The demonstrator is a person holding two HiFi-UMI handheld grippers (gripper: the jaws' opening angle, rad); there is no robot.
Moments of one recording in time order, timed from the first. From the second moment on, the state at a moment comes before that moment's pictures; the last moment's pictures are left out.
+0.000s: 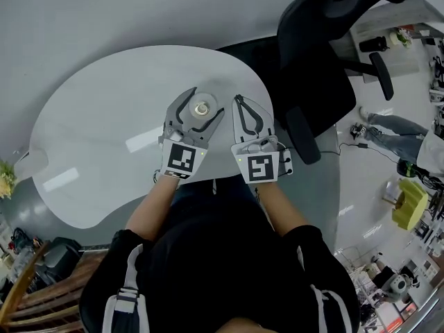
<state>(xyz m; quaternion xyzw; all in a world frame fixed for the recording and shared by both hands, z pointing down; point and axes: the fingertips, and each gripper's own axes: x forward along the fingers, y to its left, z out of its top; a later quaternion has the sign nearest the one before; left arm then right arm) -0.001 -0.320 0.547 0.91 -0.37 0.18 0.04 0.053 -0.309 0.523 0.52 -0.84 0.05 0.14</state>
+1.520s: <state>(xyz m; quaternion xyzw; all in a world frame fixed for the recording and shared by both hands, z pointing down) 0.018 -0.335 0.655 0.90 -0.35 0.25 0.08 0.065 -0.330 0.587 0.51 -0.84 0.08 0.17</state>
